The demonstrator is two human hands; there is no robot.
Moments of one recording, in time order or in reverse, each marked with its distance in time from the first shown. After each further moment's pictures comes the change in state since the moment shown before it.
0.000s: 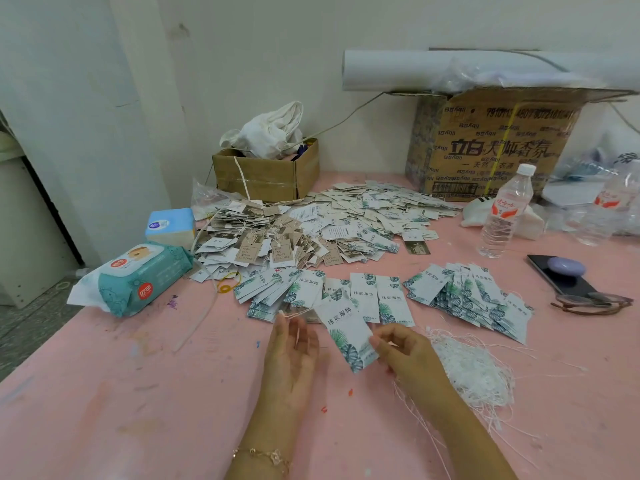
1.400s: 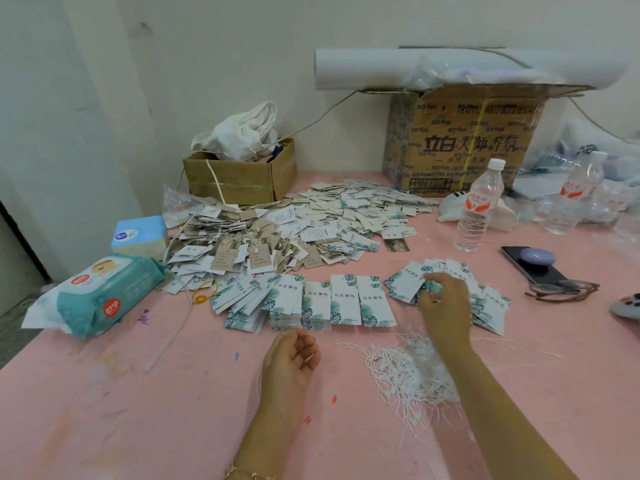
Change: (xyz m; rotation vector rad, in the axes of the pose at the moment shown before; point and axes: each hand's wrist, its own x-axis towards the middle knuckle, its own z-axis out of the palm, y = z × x) left_hand -0.010 -0.017 0.014 0.510 0.090 0.035; right_hand 0.070 0.002 -0.072 -0.589 0.646 -0.167
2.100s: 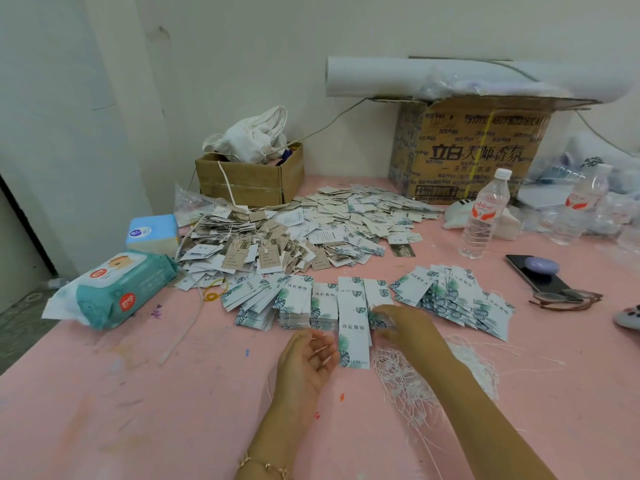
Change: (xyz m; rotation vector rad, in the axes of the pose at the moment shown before) left_hand -0.007 0.002 0.002 -0.012 -0.069 -0.084; right_hand -0.028 -0.042 0.010 -0.429 -0.709 -0.204
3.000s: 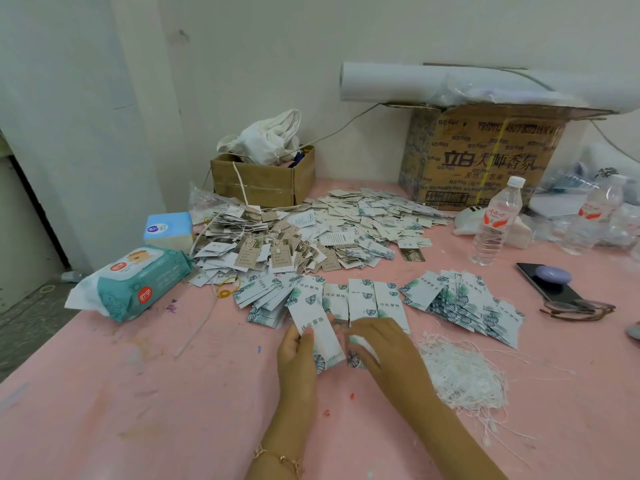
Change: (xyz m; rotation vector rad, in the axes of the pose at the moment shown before) left_hand 0.011 -0.006 -0.014 0.221 0.064 0.304; right_hand -0.037 -0.026 0.046 0.001 0.469 -0.593
